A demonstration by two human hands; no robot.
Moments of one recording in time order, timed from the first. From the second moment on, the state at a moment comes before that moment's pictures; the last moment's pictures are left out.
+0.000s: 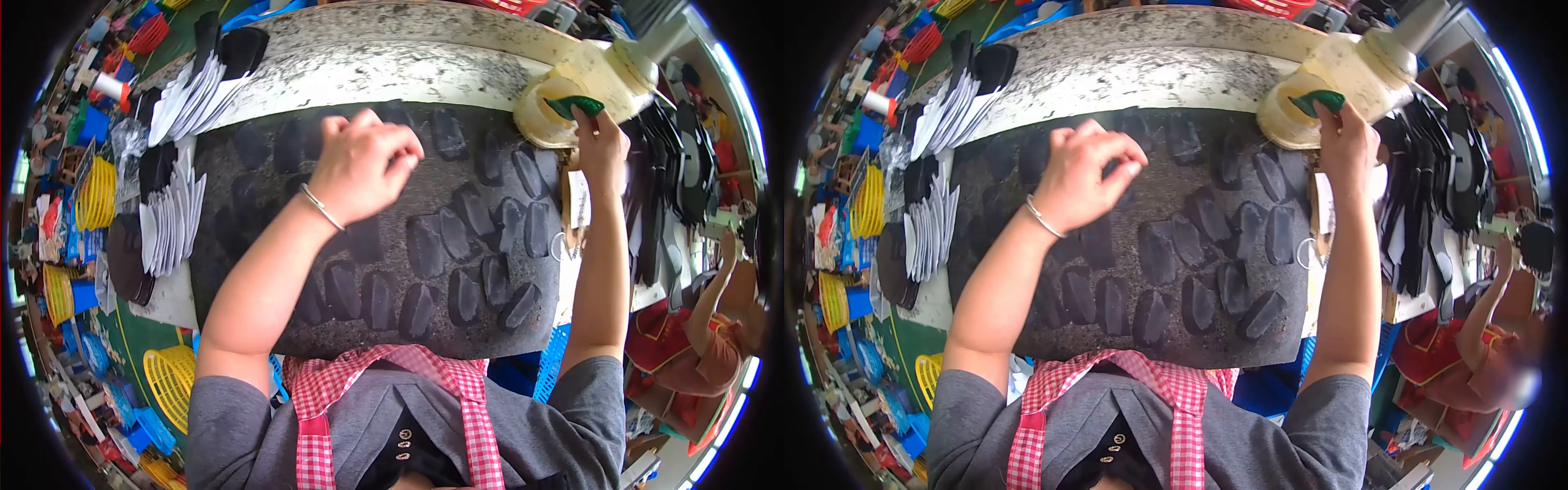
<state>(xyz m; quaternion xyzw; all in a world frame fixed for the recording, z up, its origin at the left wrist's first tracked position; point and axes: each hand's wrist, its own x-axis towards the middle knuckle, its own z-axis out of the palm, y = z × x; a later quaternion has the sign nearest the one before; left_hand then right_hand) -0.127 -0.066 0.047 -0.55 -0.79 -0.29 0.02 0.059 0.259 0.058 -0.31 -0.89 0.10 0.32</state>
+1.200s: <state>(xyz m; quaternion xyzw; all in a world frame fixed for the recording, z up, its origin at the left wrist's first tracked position) -0.275 -0.116 0.026 -0.48 -0.85 -0.23 -0.01 -0.104 0.054 0.091 -0.23 -0.87 0.39 0.20</state>
